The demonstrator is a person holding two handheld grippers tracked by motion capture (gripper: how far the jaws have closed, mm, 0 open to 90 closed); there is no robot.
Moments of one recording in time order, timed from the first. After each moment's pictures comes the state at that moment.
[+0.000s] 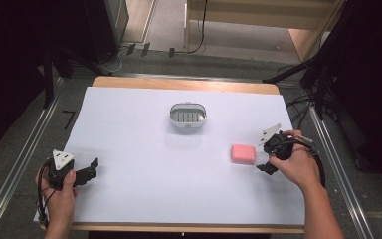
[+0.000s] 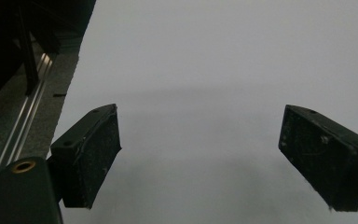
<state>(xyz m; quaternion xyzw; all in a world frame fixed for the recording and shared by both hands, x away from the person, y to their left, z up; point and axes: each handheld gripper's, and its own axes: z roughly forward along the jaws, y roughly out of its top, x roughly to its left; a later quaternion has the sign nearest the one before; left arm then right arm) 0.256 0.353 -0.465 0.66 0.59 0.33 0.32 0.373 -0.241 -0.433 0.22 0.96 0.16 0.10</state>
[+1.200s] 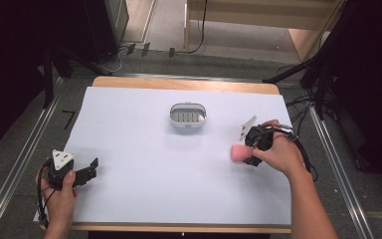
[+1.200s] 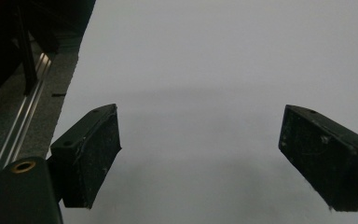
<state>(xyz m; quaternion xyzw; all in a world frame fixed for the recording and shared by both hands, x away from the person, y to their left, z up) 0.256 0.354 -0.465 0.66 0.59 0.33 0.32 0.398 -0.189 -0.425 0.14 0.98 0.12 0.07</state>
